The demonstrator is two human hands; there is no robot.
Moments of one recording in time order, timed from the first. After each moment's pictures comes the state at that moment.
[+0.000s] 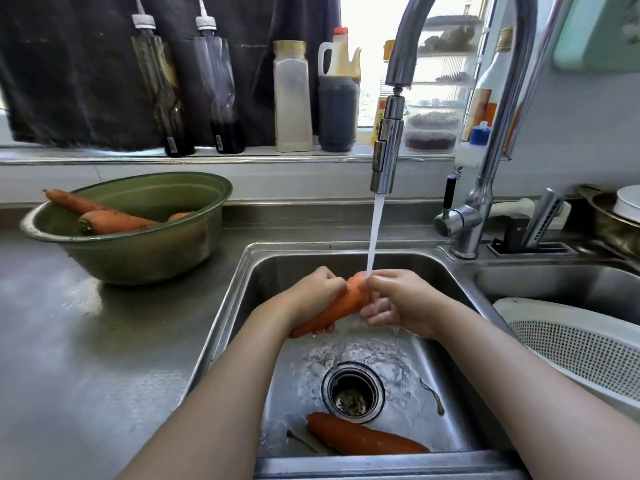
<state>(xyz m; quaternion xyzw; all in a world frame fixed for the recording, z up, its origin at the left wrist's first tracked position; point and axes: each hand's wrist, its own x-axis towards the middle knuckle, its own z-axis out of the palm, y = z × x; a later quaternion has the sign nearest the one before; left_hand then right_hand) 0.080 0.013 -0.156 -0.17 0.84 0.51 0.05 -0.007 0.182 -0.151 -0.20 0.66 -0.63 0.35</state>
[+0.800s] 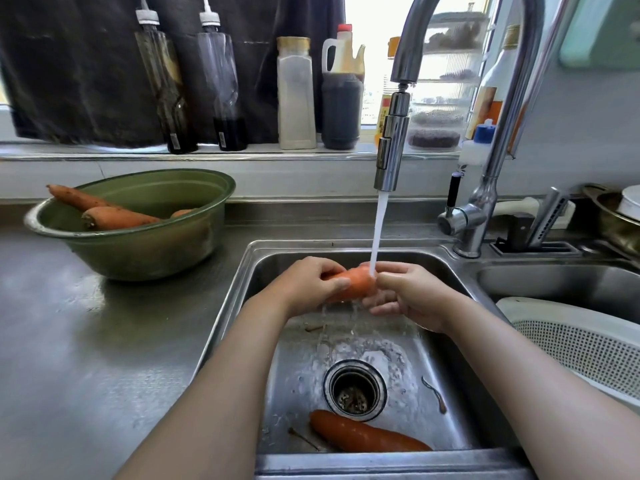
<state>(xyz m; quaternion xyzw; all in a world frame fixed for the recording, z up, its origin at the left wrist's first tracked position) 0.078 -0.004 -0.153 -0.07 0.92 0.37 -0.08 -0.017 0.188 -0.149 -0.22 0.65 -0.64 0.34</state>
